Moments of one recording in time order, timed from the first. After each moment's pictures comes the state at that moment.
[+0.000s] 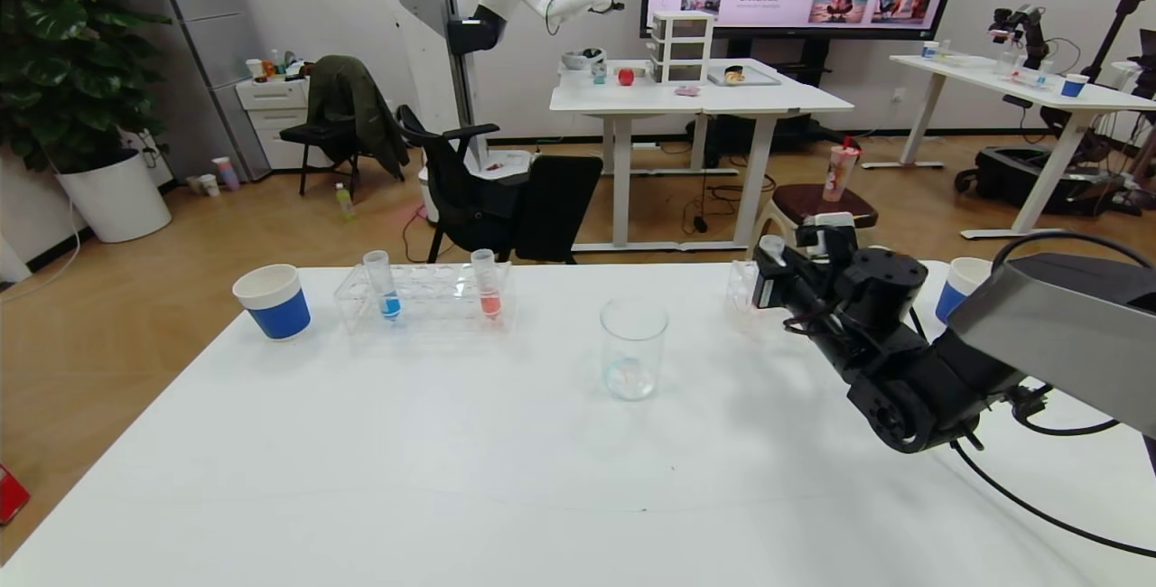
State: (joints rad) left arm 0.00 0.00 0.00 0.00 0.00 0.02; right arm 0.25 2.32 -1.01 -1.38 -0.15 0.02
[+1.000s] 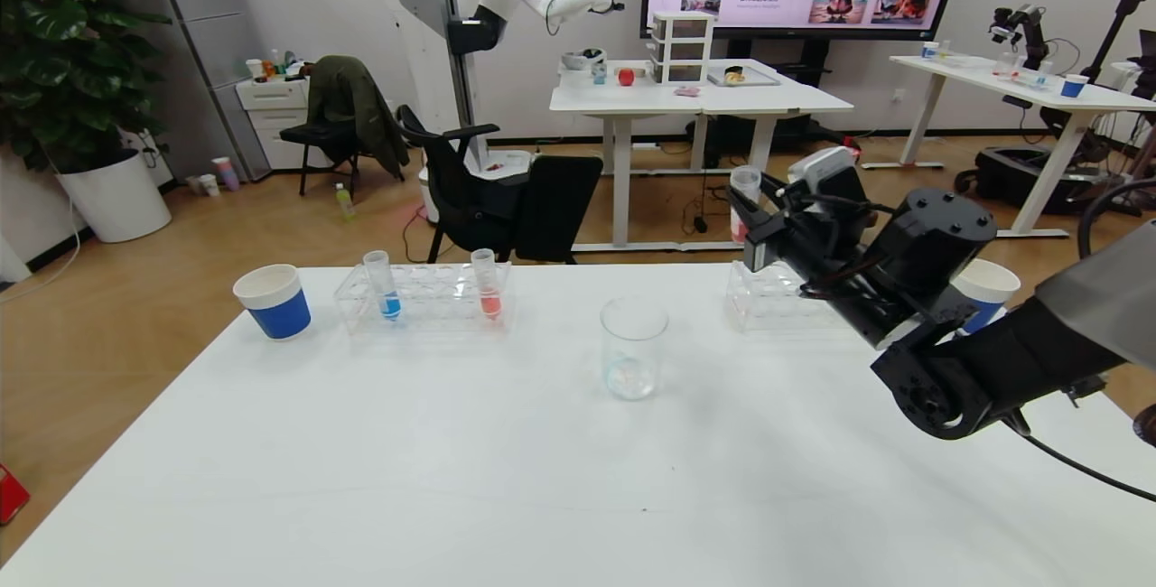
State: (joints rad) left arm 0.00 0.00 0.00 0.00 0.00 0.02; right arm 0.33 2.12 -0.99 -1.42 0.09 -0.33
